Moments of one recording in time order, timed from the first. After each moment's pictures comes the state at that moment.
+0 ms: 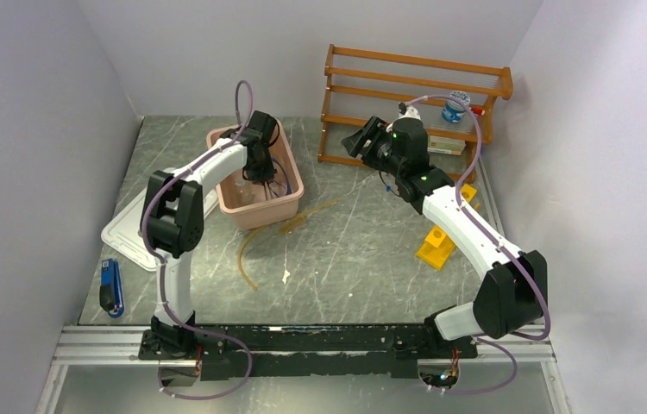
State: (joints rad) left arm -0.40 2.06 1.68 -0.71 -0.17 -0.67; right arm 0.40 1.41 1.17 -0.07 -0.04 0.72
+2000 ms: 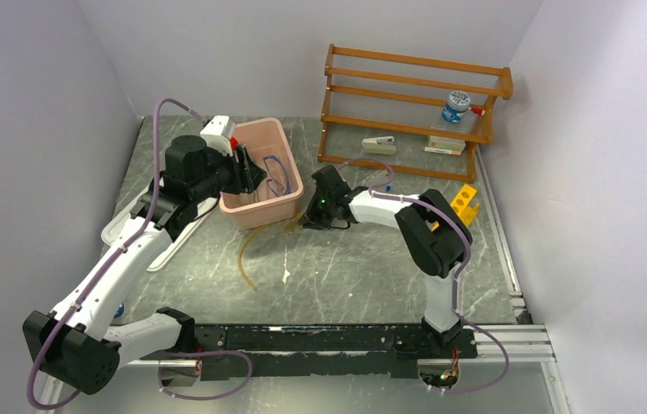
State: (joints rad) left arm -0.40 1.11 1.06 -0.31 0.17 -0.34; right arm 0.67 1.96 1.18 -0.15 -0.13 1.07
